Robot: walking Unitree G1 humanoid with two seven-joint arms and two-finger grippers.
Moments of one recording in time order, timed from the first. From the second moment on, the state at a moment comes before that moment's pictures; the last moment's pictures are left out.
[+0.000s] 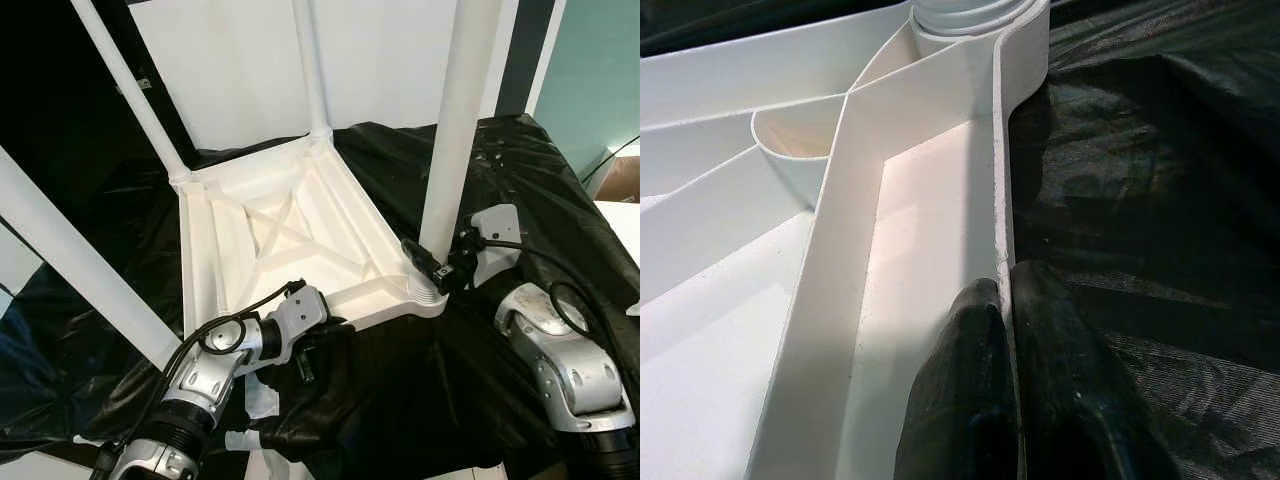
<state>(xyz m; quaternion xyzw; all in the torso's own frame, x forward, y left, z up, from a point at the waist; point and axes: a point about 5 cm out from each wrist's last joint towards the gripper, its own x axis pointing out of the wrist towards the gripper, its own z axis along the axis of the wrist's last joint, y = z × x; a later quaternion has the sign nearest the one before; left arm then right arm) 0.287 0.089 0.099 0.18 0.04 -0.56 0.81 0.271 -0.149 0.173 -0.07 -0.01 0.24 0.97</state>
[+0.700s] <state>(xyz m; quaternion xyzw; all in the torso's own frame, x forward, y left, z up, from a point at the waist) 0.288 0.088 0.102 0.19 0.03 -0.55 0.81 0.275 -0.140 0.150 -0.01 -0.05 0.18 0.98</state>
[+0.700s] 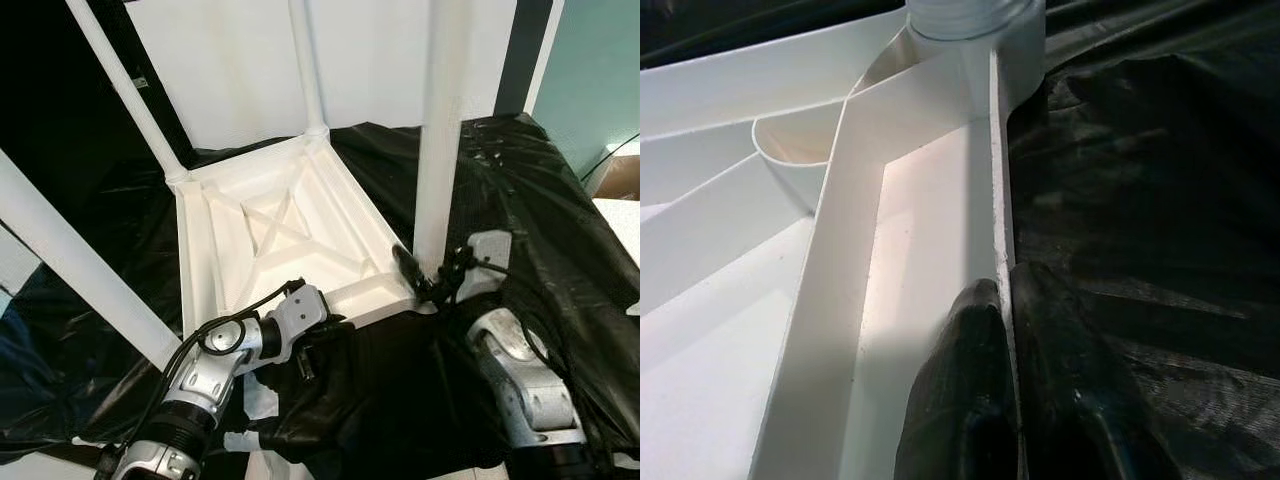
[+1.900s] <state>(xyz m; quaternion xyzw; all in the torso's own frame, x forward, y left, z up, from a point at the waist) 0.289 0.083 0.102 0.19 0.02 -0.55 0.81 0.288 -0.187 0.141 -0.09 0.05 0.35 0.93</state>
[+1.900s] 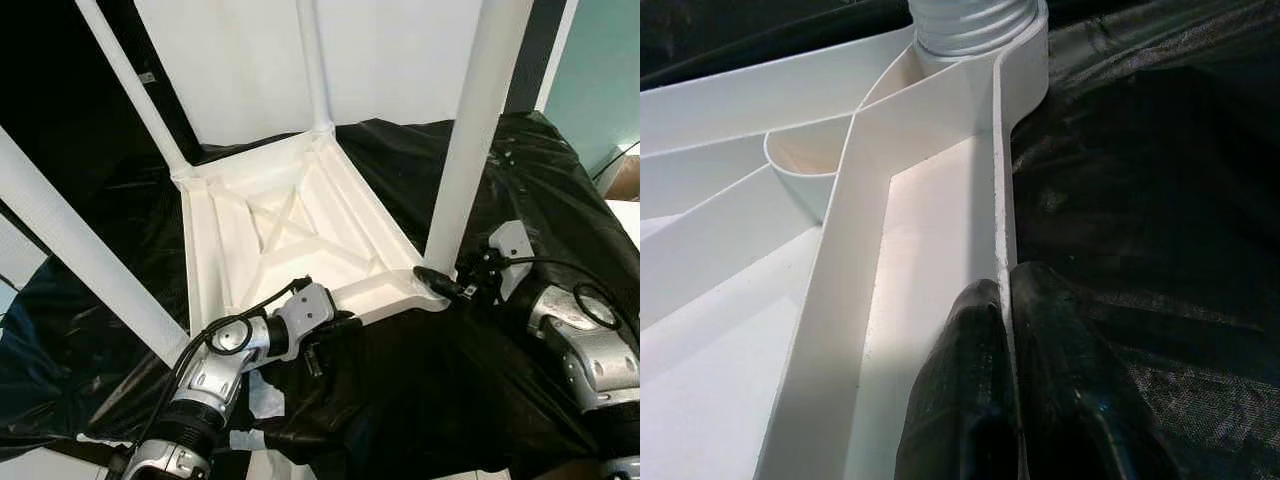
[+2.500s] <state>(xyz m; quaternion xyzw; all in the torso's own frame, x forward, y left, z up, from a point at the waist) 0.288 0.083 0.098 0.19 0.02 -0.55 0.81 0.276 -0.167 0.152 -0.06 0.14 0.25 0.96</state>
